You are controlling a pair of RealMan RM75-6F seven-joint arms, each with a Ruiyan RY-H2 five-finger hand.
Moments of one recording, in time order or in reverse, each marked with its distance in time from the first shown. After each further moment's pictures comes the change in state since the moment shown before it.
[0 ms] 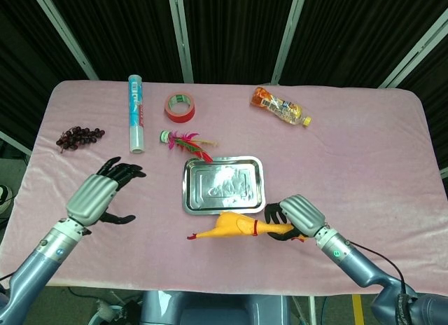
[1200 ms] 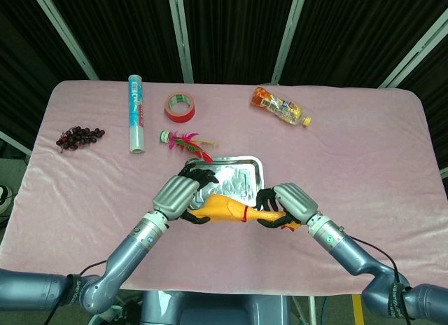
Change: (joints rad) left arm -0.371 -0.467 -0.078 0.065 -0.552 0.048 0.433; right arm 0.062 0.047 0.083 -0.092 0.135 -0.085 0.083
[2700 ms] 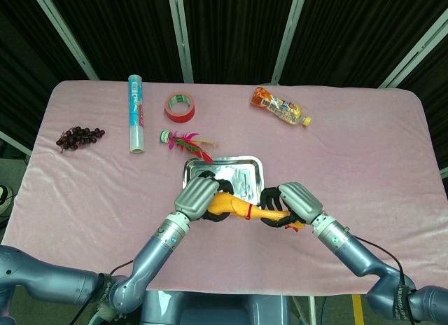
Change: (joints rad) left arm -0.102 -0.165 -0.006 0.098 -0.049 0.092 -0.008; right arm -0.007 0.022 -0.015 0.003 -0.018 0.035 0.049
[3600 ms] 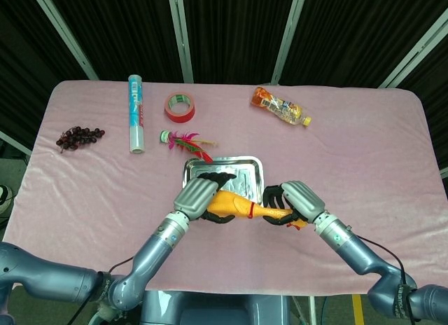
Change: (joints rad) left arm -0.037 0.026 -0.005 -0.015 -0.107 -0.023 0.040; right arm 0.001 -0.002 -0.004 0.022 0.002 0.003 0.028
